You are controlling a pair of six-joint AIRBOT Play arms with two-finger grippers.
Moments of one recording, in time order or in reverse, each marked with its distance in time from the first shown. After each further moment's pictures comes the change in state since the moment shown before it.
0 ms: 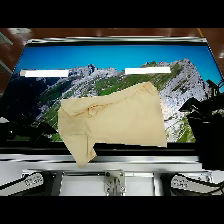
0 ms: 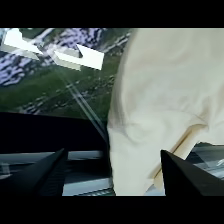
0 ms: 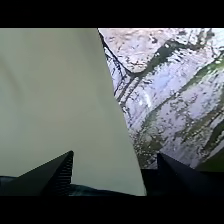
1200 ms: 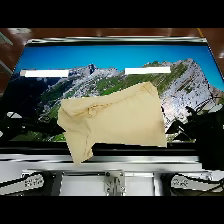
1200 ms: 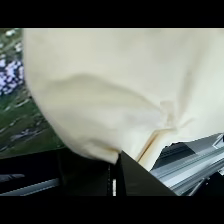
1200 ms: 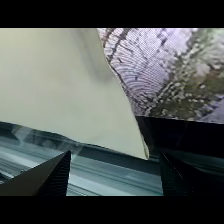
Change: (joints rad) left arm -0.169 -0.063 0.020 -0.156 0.055 0.062; right arm -0.003 -0.043 -0.355 -0.019 -0.003 -0.073
